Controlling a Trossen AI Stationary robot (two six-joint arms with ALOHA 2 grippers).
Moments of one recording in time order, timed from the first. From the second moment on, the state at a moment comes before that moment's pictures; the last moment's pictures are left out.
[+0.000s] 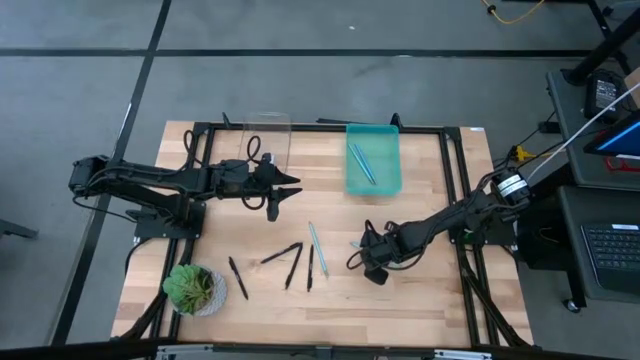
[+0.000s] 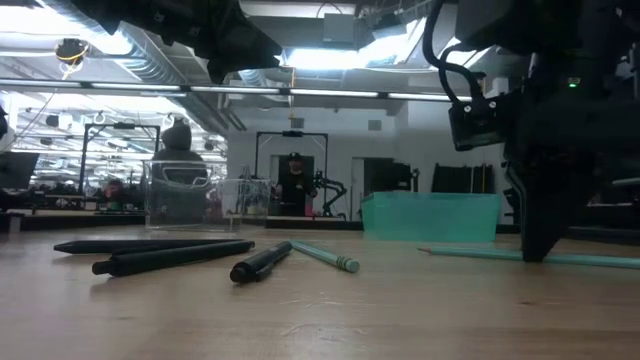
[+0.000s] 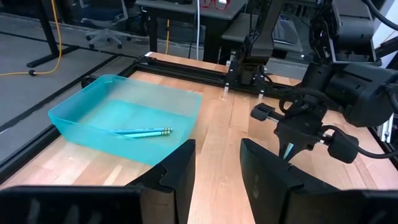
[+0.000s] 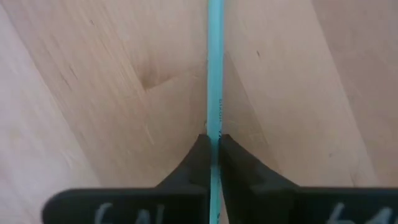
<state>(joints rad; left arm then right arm) 0.06 1.08 0.64 0.19 -0.14 -0.16 0.40 1.76 0.89 -0.56 0.11 0.84</state>
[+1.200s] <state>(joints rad) 0.06 1.08 0.64 0.19 -0.14 -0.16 0.16 1.12 0.89 -0.61 0.44 0.58</state>
